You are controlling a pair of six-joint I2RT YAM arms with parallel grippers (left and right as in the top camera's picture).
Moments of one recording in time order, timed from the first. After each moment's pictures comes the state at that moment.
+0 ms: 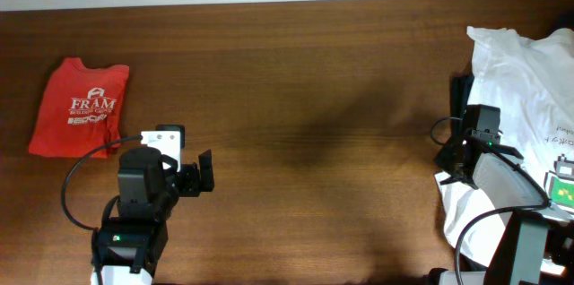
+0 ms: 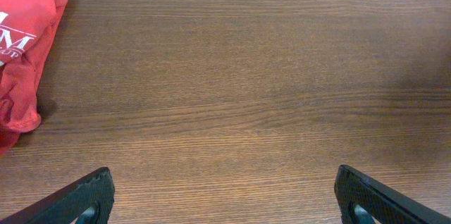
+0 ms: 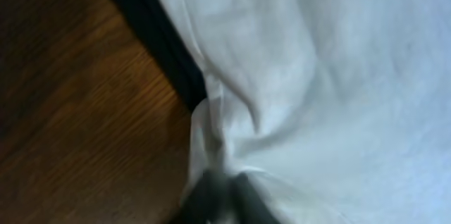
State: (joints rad) left arm -0.08 0.84 0.60 -0.46 0.03 -0.05; right arm -0.27 1.53 0.74 -0.46 0.17 0.42
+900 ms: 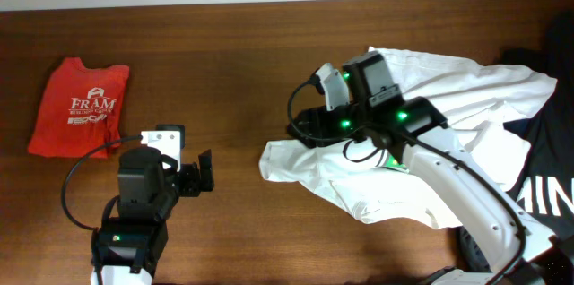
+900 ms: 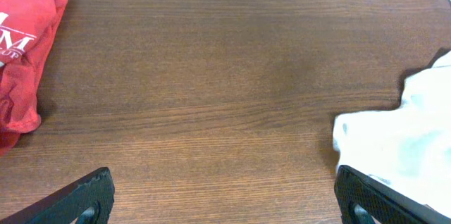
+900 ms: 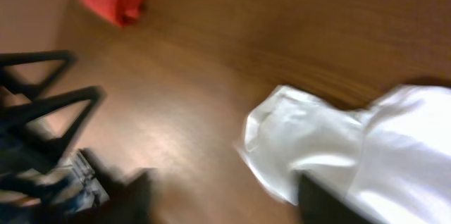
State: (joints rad) left arm -0.08 0.84 0.60 -0.46 0.03 -0.05; right arm 0.44 1.50 1.25 -0.69 -0.49 0.28
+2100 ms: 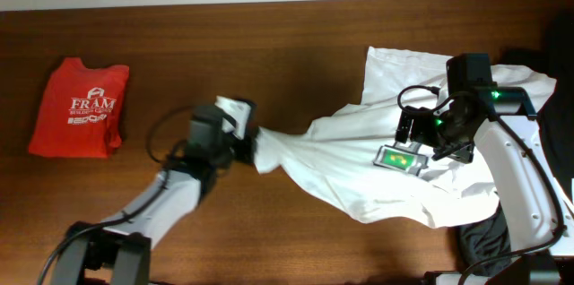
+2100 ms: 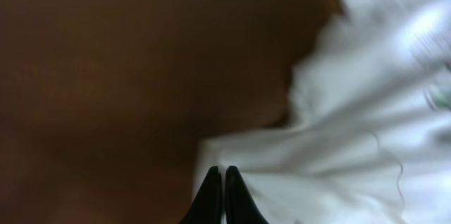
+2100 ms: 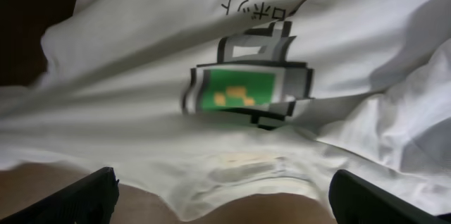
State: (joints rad) left arm -0.28 1.55 0.68 0.13 0.31 -0.13; right arm -0.05 1.48 1.25 -1.16 -0.13 0.30
